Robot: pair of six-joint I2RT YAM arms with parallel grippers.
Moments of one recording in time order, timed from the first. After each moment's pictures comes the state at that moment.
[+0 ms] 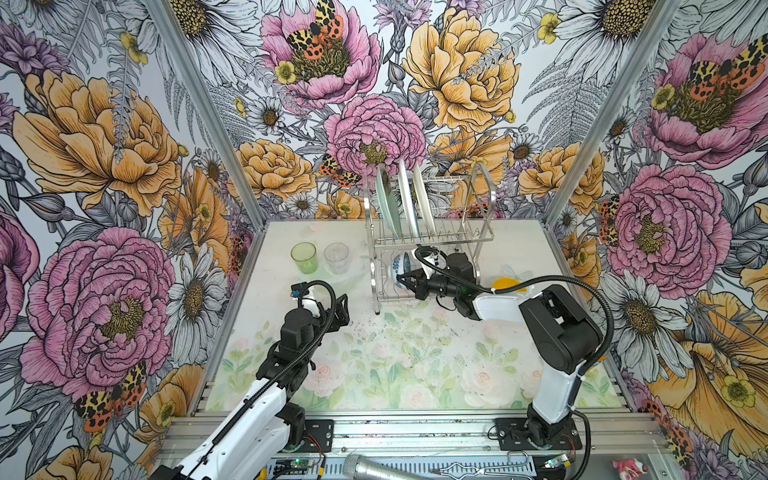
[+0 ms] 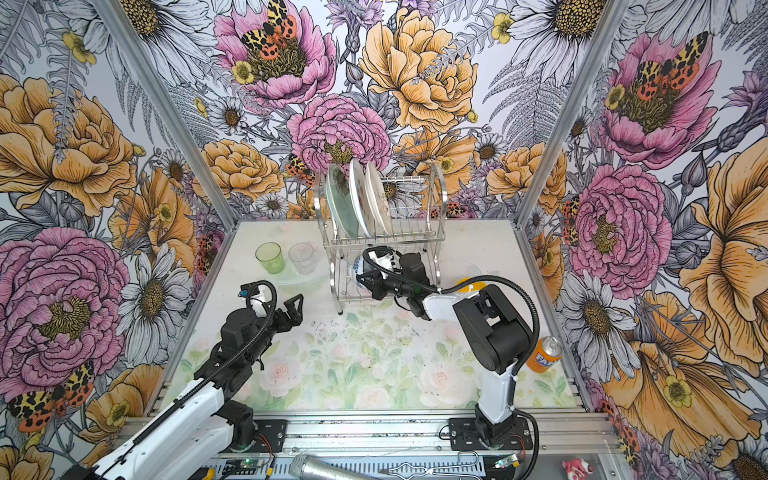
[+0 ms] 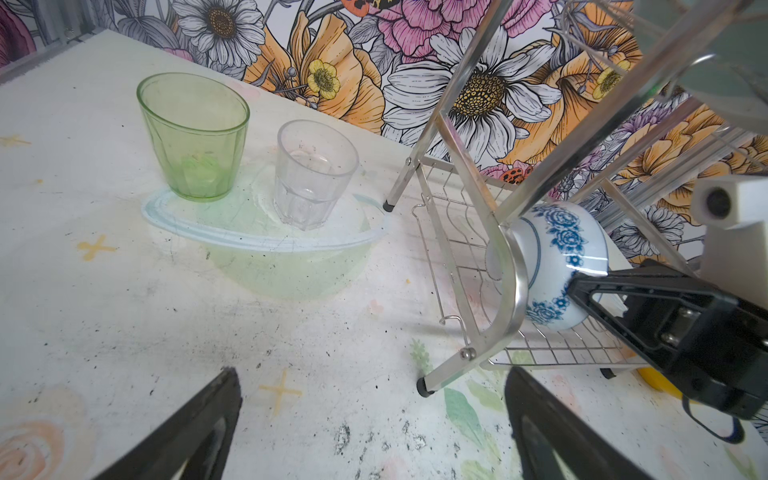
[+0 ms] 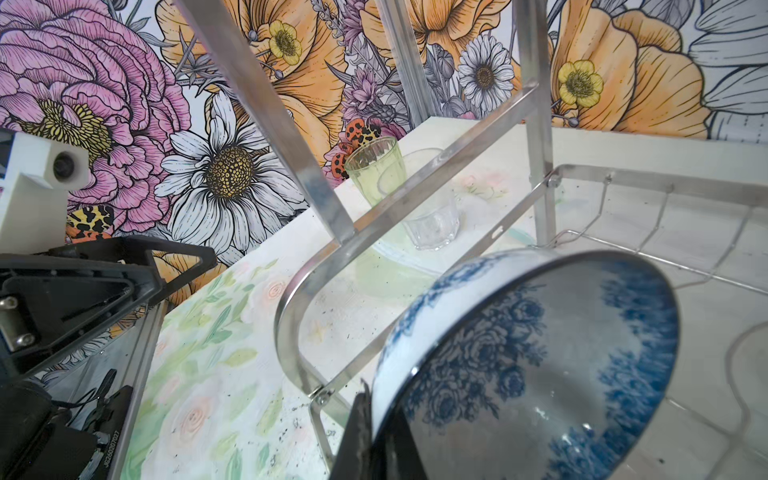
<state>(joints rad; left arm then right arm) -0.33 0.74 0.30 0.12 -0.12 -0.47 0.51 1.84 0.93 0.60 -0.65 0.24</state>
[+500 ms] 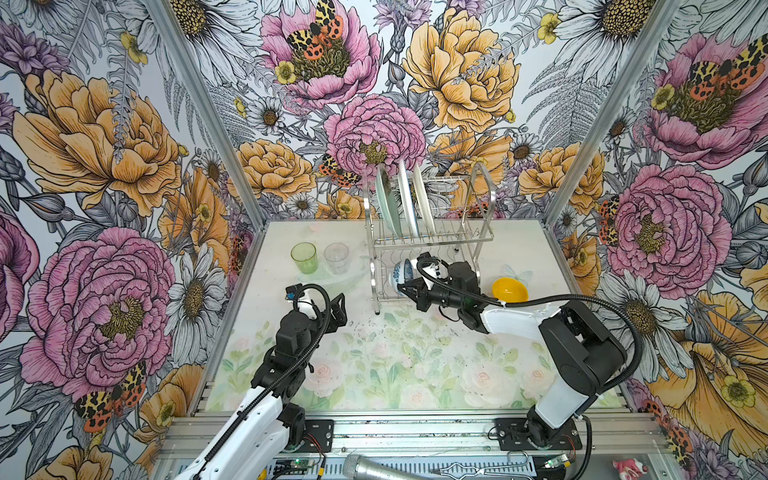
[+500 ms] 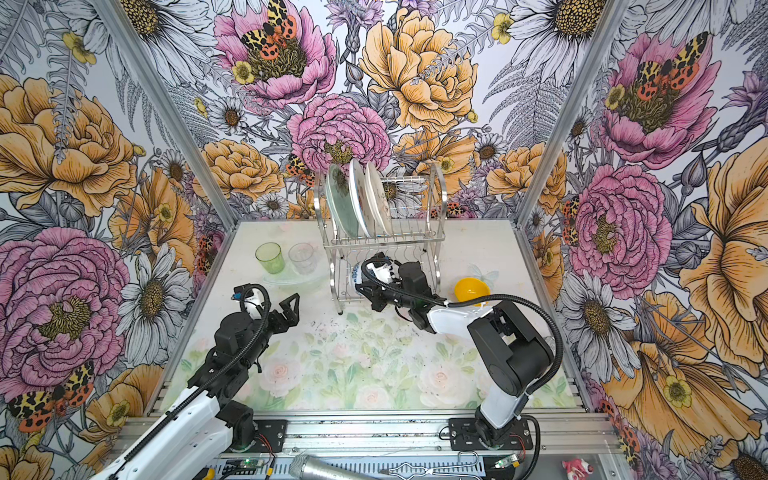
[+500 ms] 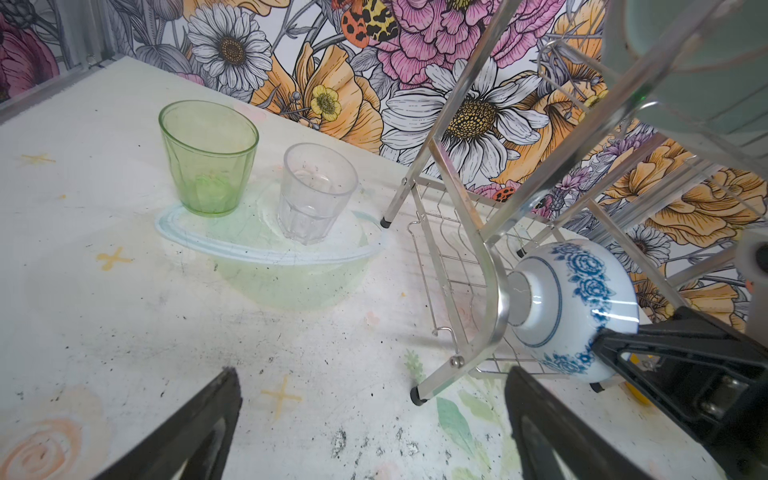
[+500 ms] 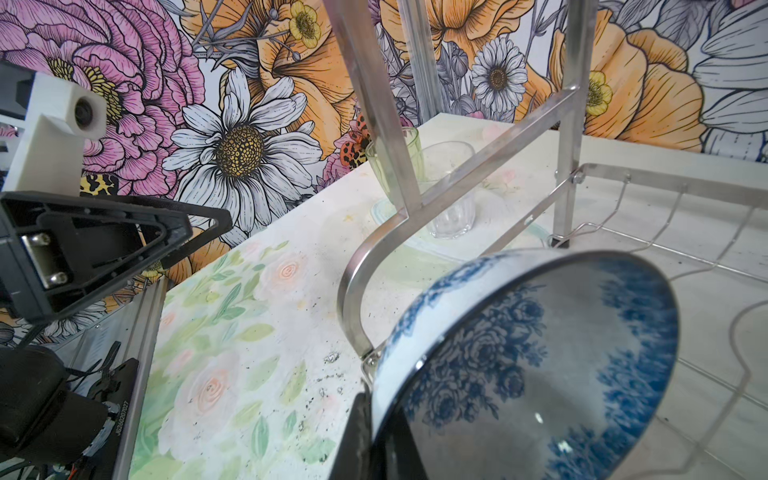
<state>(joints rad) -0.34 0.62 0.31 0.06 -0.15 -0.49 0.58 1.67 0.83 0.53 -0.57 0.18</state>
